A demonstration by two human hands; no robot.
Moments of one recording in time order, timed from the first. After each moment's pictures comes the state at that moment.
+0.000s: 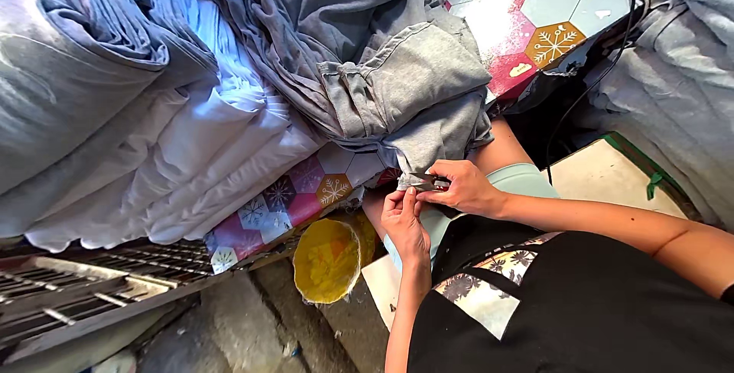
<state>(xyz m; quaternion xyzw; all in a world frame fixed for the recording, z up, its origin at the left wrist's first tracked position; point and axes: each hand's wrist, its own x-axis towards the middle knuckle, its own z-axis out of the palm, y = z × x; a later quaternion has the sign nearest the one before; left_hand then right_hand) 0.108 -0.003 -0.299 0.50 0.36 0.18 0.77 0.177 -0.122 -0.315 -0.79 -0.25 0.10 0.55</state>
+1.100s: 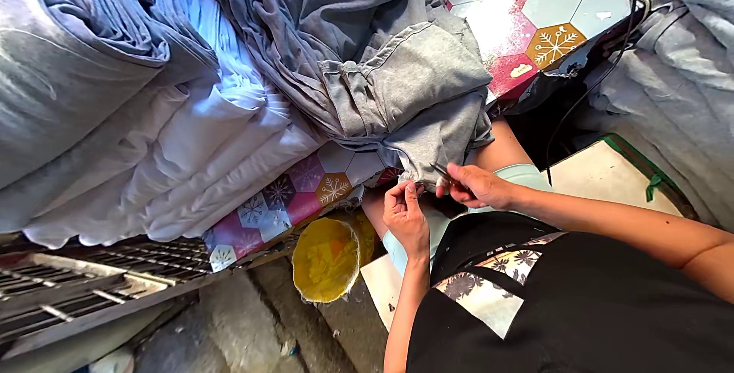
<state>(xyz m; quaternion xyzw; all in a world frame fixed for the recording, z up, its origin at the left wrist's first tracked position) 0.108 0.000 -0.328 0.68 0.21 0.26 0.65 0.183 -0.156 -0.312 -0.54 -0.12 0.46 0.69</state>
